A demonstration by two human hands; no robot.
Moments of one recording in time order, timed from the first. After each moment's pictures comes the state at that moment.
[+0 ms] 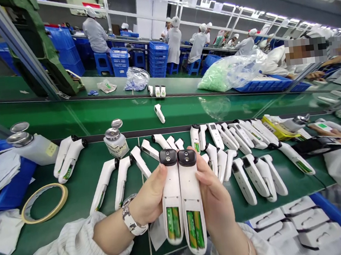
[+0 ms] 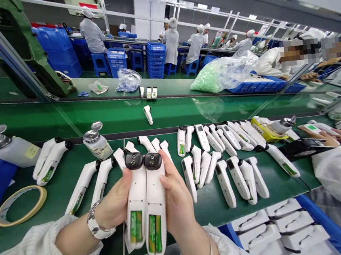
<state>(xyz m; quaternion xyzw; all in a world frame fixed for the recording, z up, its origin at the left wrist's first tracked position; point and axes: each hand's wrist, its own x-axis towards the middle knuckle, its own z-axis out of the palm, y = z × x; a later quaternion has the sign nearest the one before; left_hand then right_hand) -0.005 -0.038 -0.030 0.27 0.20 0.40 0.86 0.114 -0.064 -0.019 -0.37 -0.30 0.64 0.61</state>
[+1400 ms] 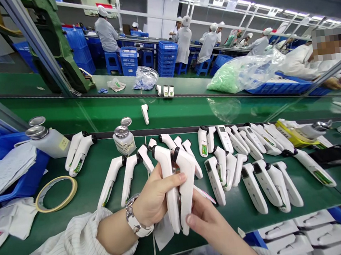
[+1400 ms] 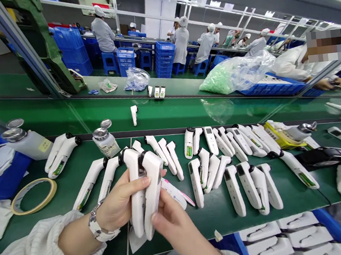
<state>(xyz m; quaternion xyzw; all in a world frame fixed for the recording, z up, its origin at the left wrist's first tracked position) -0.012 -0.038 -0.019 0.23 0.31 0.43 0.82 0.133 -0.090 -0.057 -0.39 -0.47 0.67 0.42</state>
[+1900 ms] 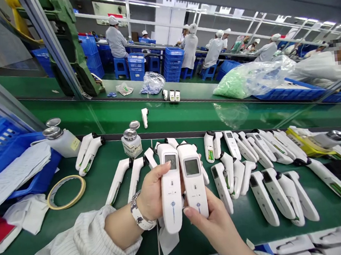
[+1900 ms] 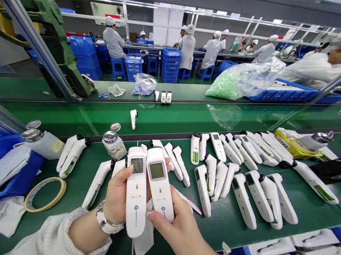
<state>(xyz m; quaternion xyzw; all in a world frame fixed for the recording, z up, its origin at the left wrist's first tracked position) -0.024 -0.022 -0.034 0.16 0.07 0.41 0.90 0.120 -0.080 -0.037 -0.50 -0.56 0.53 0.39</state>
